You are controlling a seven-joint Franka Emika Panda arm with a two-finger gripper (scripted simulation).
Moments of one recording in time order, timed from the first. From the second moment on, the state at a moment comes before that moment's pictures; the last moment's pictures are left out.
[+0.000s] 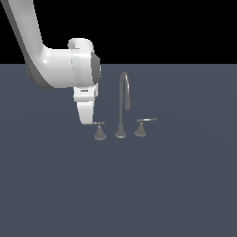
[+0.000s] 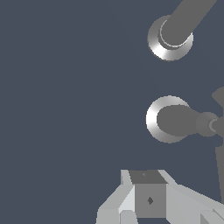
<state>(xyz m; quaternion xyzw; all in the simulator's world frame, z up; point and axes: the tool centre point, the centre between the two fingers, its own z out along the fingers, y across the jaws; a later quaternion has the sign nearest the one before) 0.043 0.120 0.065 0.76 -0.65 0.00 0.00</state>
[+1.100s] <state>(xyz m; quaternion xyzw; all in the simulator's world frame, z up) -0.004 0.136 0.070 0.76 -0.65 0.01 -0.01</state>
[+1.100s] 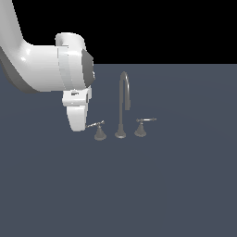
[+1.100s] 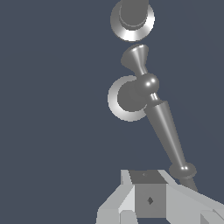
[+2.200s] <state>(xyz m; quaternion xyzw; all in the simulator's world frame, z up) -0.046 0.099 0.069 0.77 -0.64 0.00 -0.01</state>
